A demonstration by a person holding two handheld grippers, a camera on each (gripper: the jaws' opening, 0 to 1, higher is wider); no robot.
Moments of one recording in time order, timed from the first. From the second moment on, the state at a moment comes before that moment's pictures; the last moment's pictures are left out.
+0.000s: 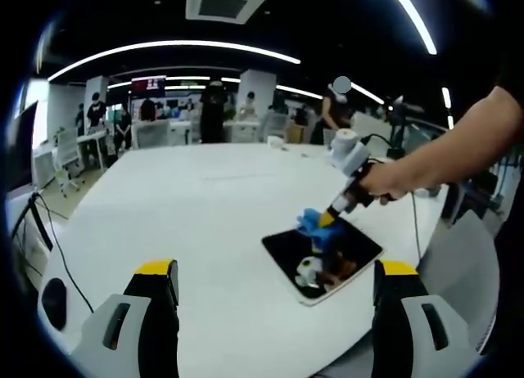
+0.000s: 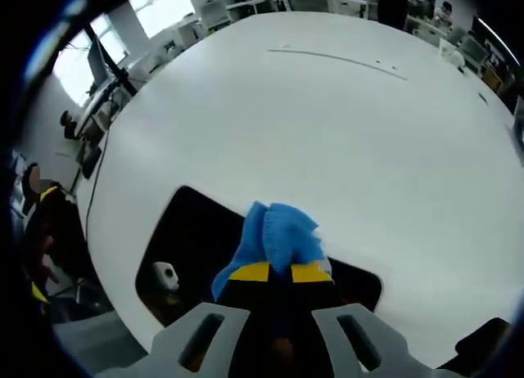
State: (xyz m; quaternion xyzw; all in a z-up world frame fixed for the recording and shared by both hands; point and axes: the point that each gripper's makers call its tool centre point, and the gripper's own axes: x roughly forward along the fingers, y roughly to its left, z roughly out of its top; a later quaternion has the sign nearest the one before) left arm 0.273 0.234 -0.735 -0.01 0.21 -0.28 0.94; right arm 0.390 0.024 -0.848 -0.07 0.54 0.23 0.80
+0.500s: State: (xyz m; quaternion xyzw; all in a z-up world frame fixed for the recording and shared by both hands) left arm 0.273 0.235 -0.734 -0.01 0.21 -0.28 0.94; right arm 0.396 0.020 -0.853 -0.07 0.55 0.23 0.80
